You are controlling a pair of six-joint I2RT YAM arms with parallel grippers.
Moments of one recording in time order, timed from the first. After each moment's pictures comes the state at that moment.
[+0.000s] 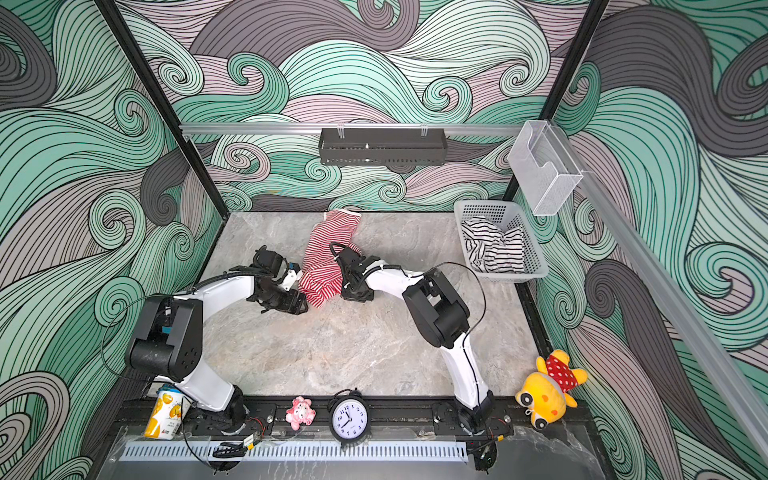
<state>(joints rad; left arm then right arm) -0.18 1.63 0.94 -0.63 0.26 0.07 0.75 2.15 1.56 -0.66 0.00 0.75</state>
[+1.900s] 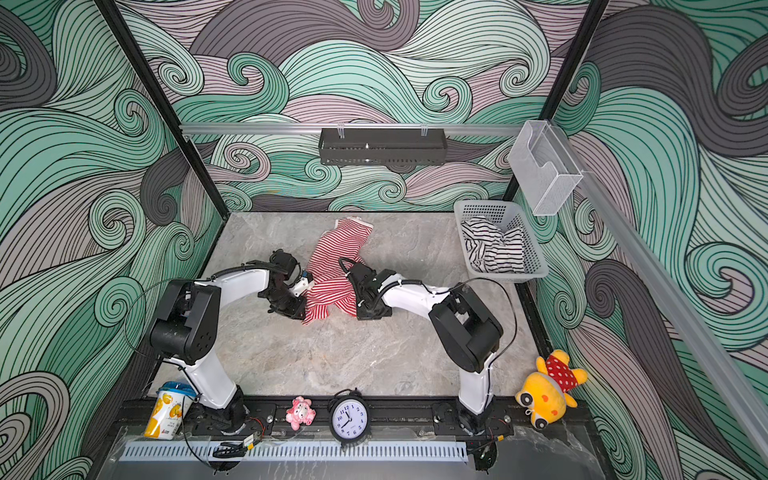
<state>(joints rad) -0.26 1.78 1.04 -0.79 0.25 0.18 0.79 1.87 1.25 -0.71 0.03 0.64</state>
